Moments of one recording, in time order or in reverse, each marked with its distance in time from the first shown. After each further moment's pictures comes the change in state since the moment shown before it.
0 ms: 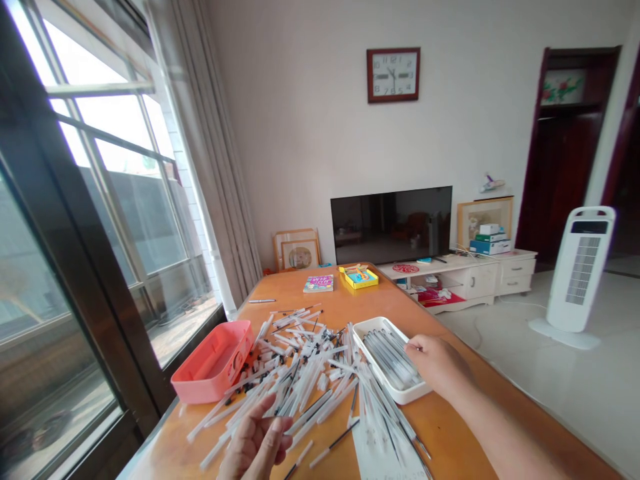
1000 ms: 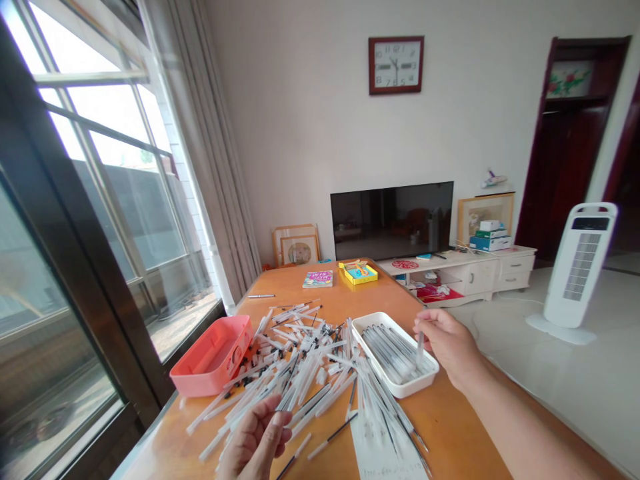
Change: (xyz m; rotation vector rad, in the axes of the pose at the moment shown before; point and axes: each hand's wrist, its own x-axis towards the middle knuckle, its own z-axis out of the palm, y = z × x) left_hand -0.001 -0.003 0.000 0.055 0.034 -0.050; right_hand 0.024 0.020 -0.004 0.648 0.164 0.122
